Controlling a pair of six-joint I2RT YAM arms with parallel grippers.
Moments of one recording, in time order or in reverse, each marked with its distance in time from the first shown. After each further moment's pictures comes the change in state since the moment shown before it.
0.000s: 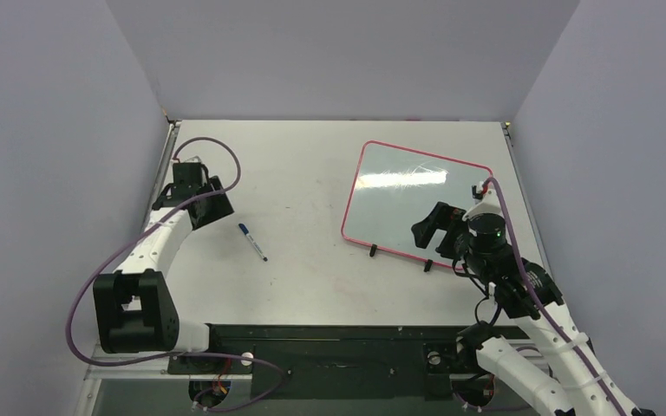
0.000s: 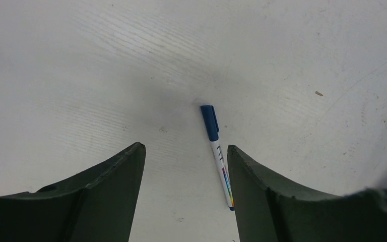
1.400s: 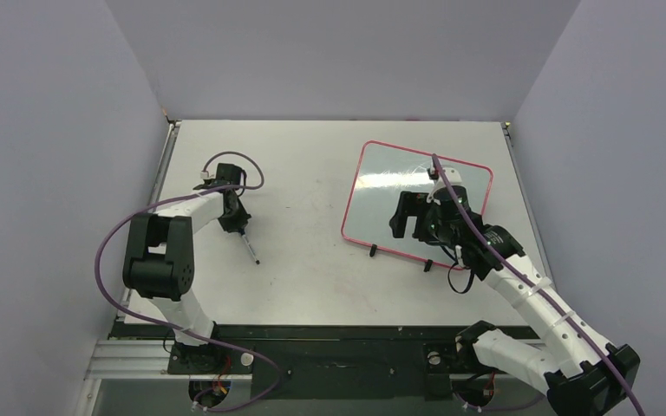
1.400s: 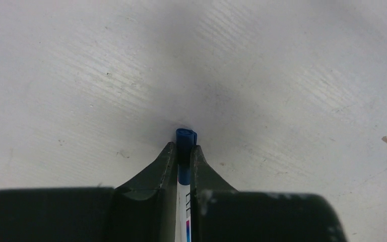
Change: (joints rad) left arm -0.156 0.381 0.084 -0.004 -0.177 -0.239; right arm 0.042 0.312 0.071 0.111 -0.058 -0.186
